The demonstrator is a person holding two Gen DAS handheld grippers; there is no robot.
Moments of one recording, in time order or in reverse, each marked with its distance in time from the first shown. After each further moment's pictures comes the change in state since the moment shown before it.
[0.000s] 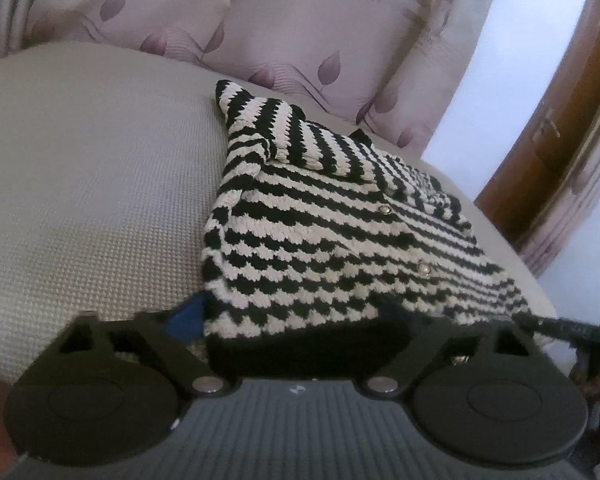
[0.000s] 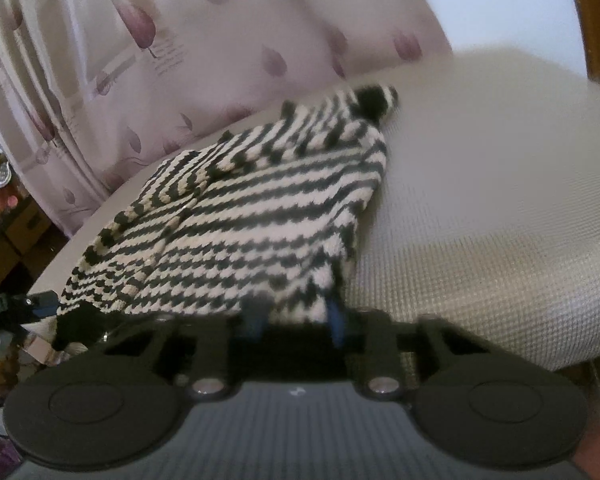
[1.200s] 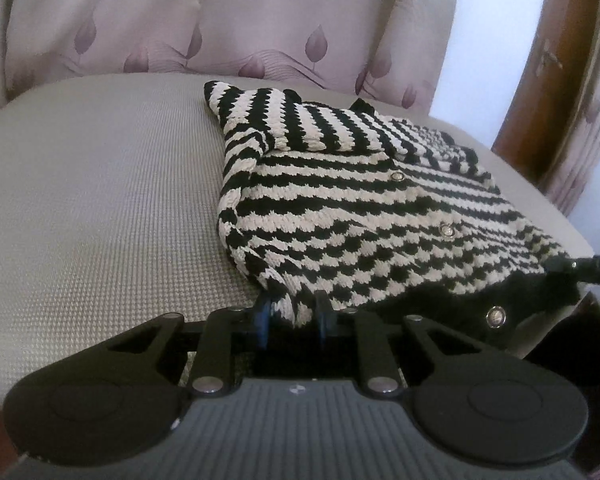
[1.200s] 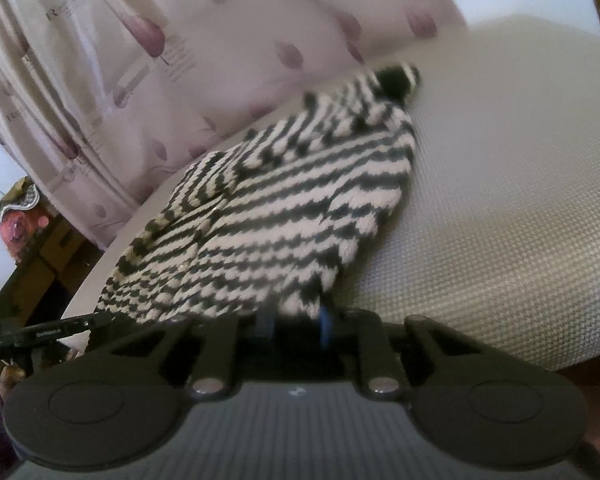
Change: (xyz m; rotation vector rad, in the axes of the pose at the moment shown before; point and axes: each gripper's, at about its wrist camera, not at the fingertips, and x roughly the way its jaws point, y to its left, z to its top) left arm 0.007 -0.017 0.003 0.192 0.049 0.101; right arm 0.011 -0.002 0.001 0.085 0.019 0.115
